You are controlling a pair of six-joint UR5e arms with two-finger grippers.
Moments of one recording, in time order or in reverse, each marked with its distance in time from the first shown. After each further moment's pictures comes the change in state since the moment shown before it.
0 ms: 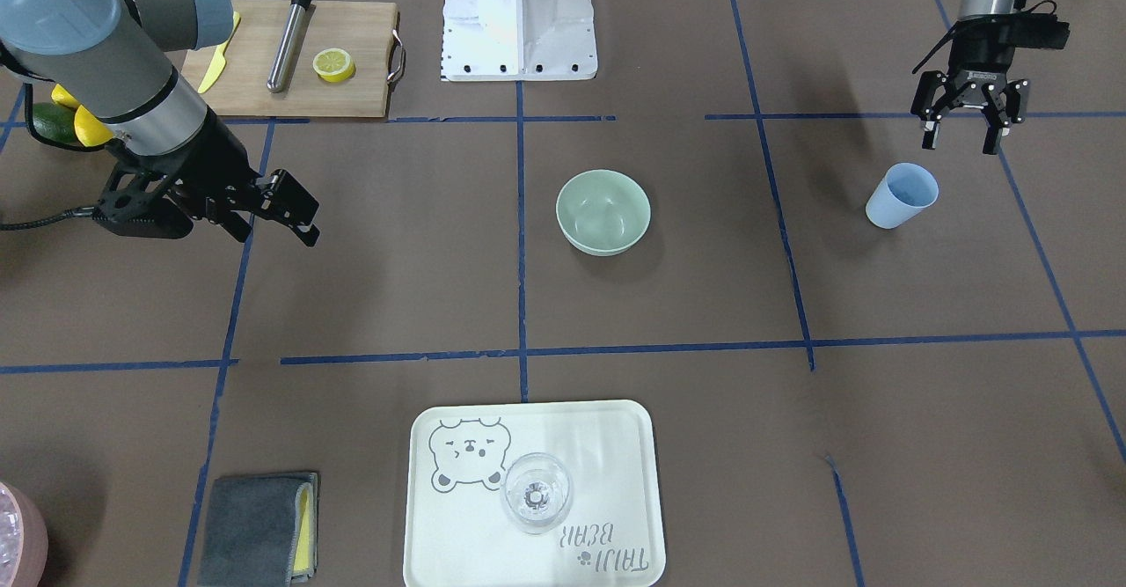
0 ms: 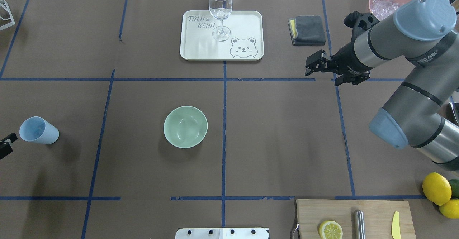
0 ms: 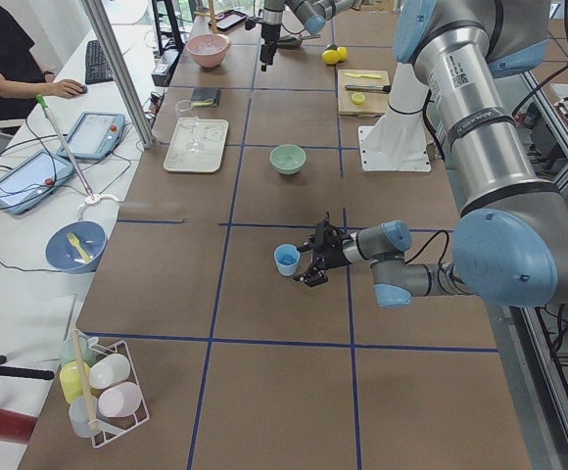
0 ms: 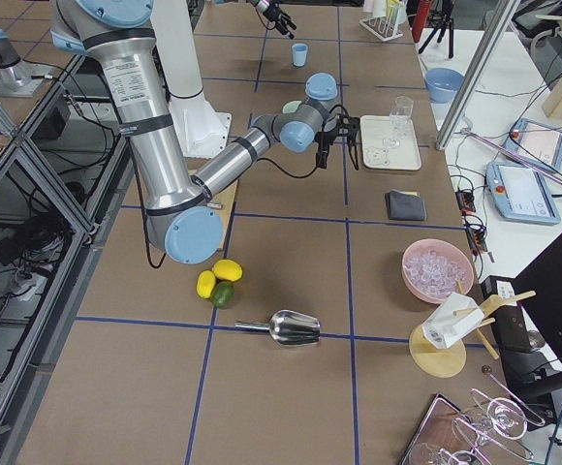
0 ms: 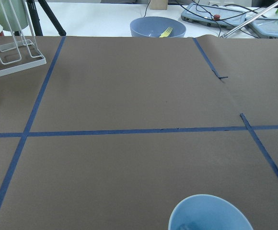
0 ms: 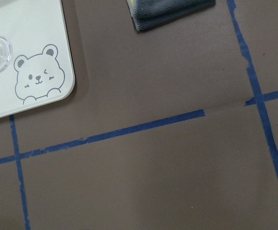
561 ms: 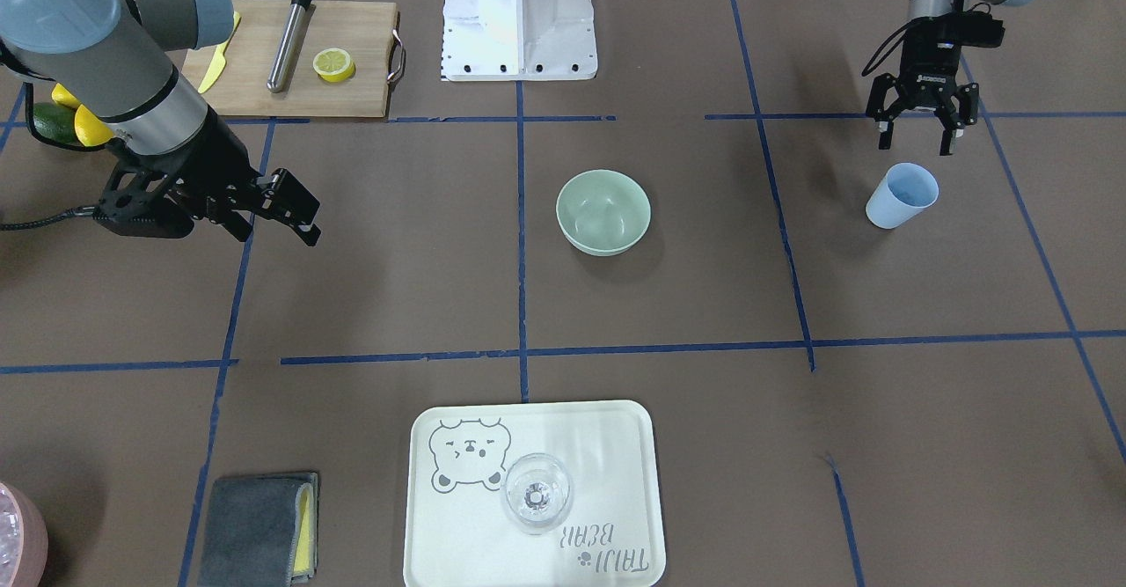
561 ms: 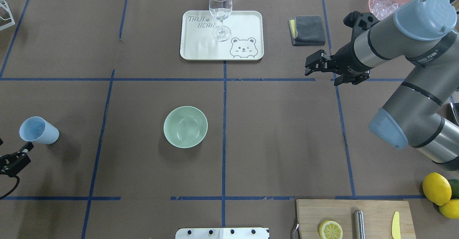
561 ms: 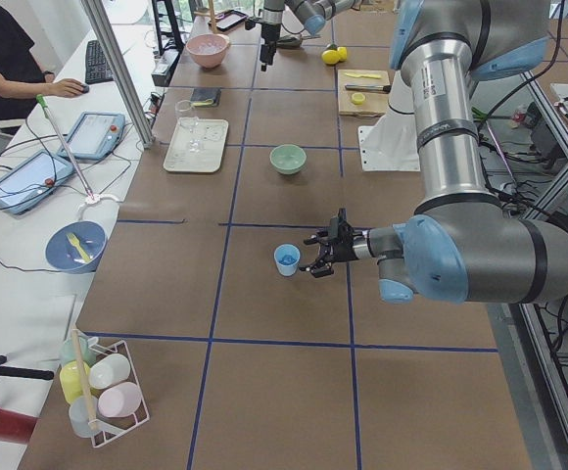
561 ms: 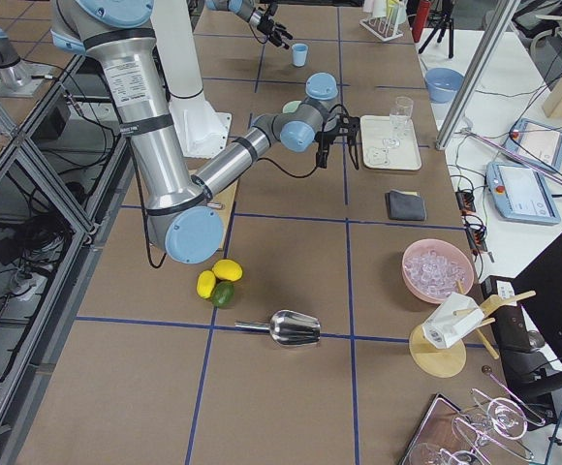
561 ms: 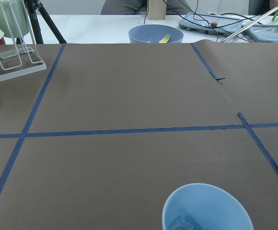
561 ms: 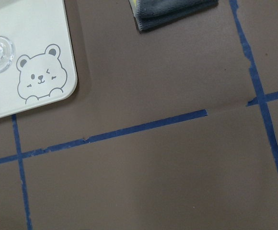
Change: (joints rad) left arm 0.176 -0.105 0.053 0.088 0.272 -0.033; right arm 0.000 0.000 -0.001 0.000 0.002 -0.001
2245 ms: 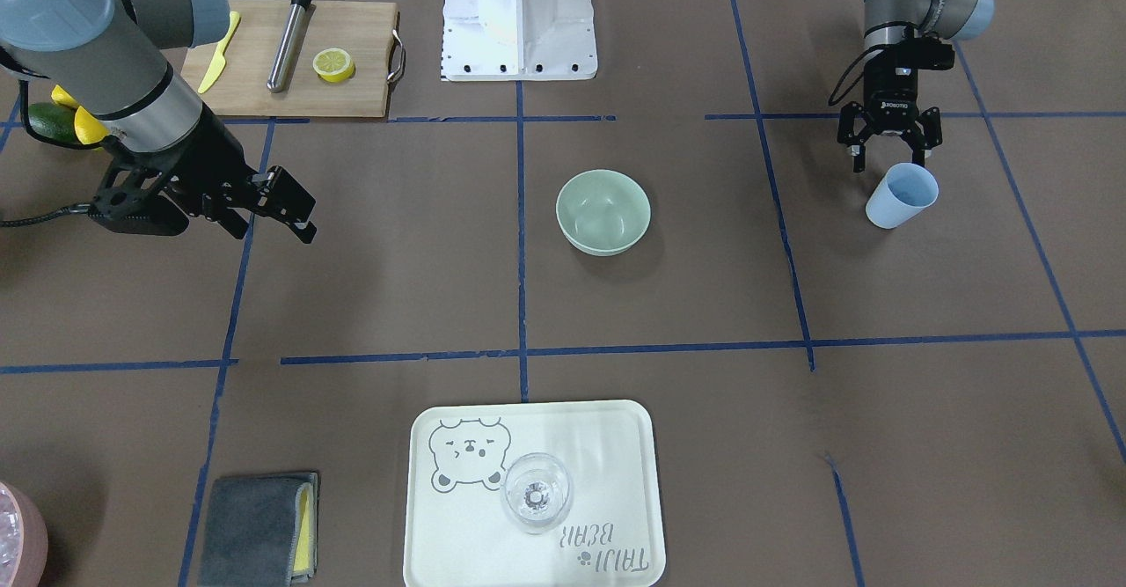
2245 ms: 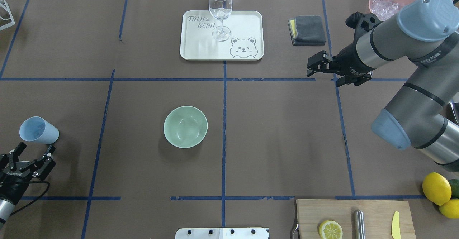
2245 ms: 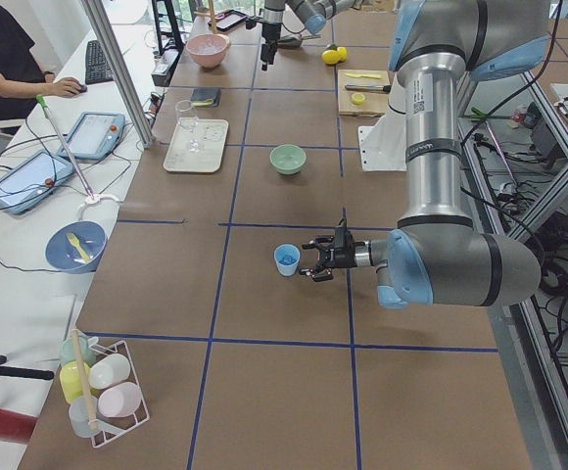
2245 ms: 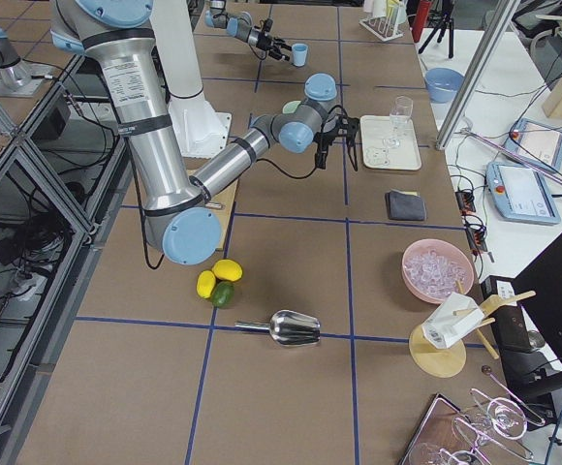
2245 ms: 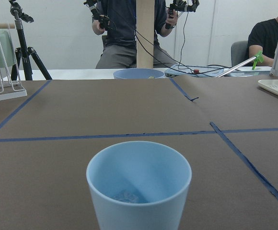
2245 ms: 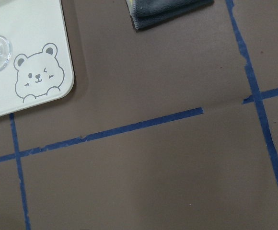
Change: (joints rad) left arm 0.035 -0.151 0.203 0.038 0.192 -0.112; right arm 0.003 -0.011 0.009 0.000 0.005 0.001
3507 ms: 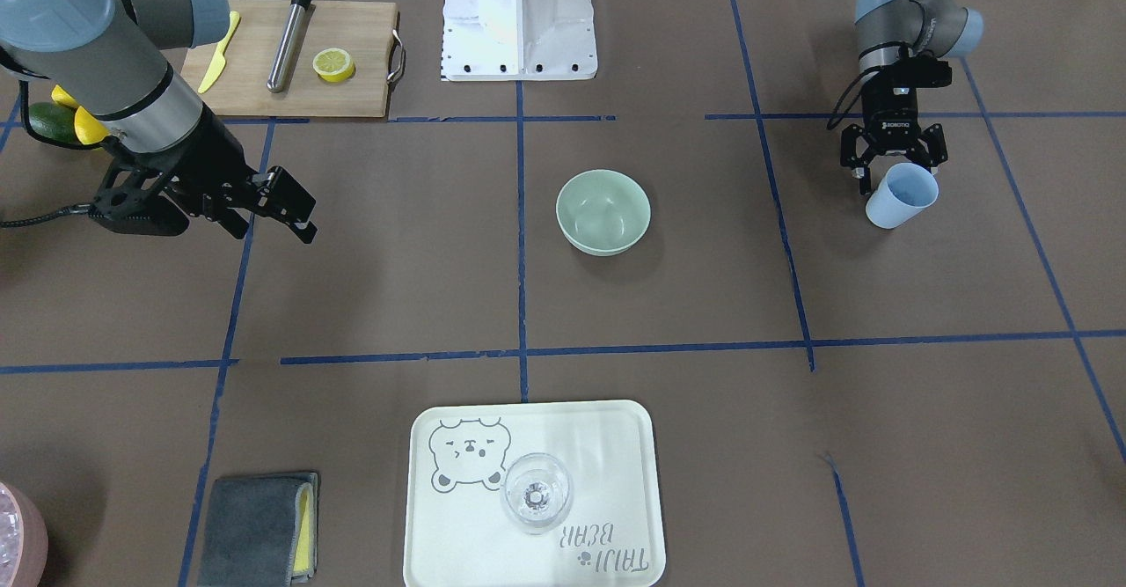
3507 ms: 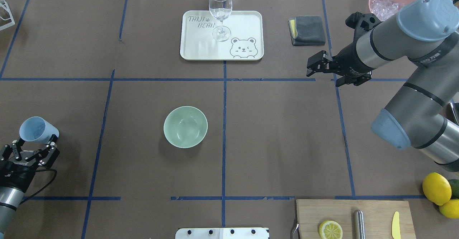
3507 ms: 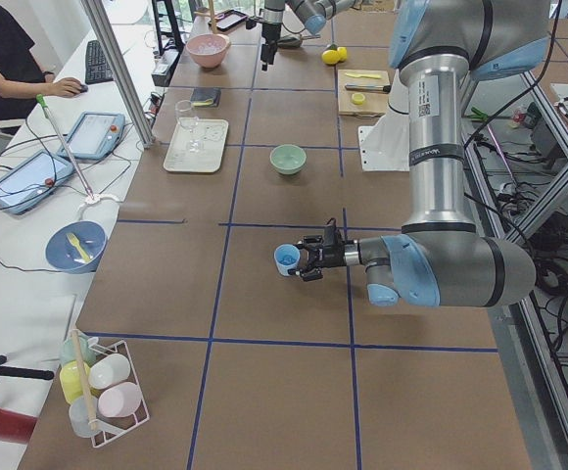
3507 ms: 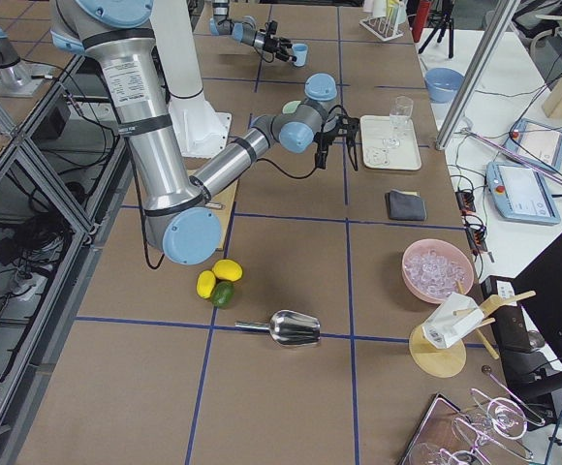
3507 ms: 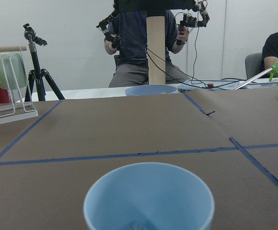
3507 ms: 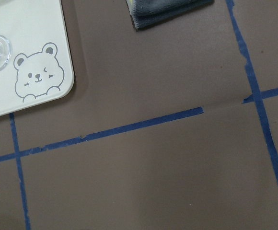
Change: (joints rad) left arm -0.100 -0.076 0.052 0.008 -0.023 0.065; right arm 0.000 0.000 -0.001 0.000 0.002 0.000
